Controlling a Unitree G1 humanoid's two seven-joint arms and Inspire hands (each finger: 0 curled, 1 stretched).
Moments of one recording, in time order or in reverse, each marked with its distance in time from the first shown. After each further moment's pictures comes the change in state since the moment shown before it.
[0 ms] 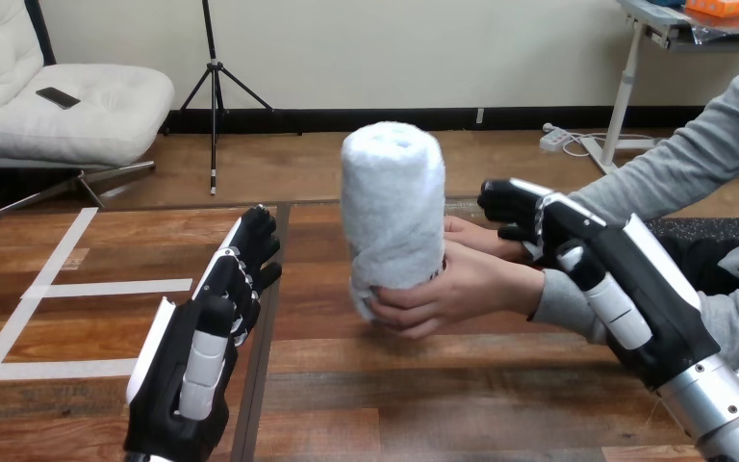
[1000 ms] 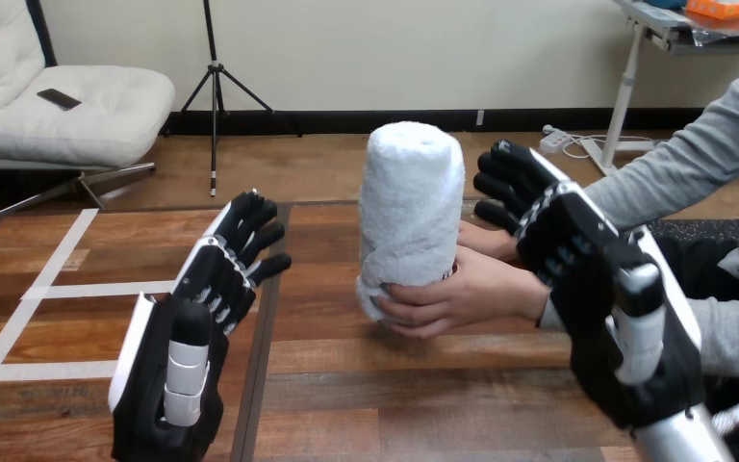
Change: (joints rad) left arm 0.050 -0.029 -0.036 -0.096 -0.027 -0.082 0.030; right arm 0.207 0.193 0.051 -0.256 0.154 0.030 0.019
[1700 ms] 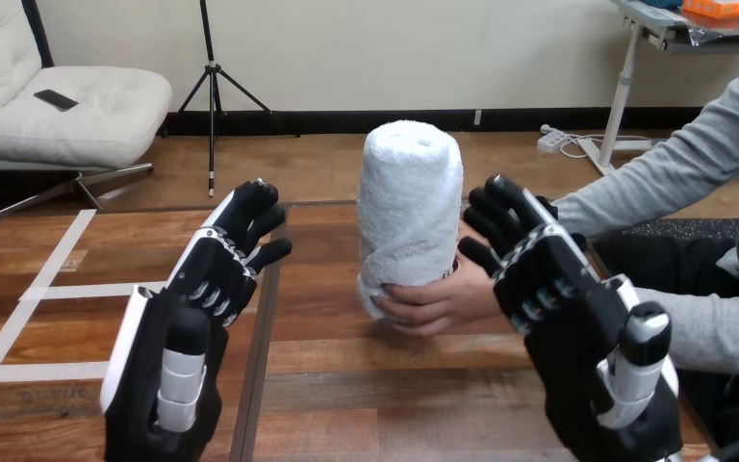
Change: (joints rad) left arm 0.032 0.033 -0.024 -0.056 -0.039 -0.021 -0.005; right arm 0.097 0.058 0.053 -0.007 0.028 0.003 0.045
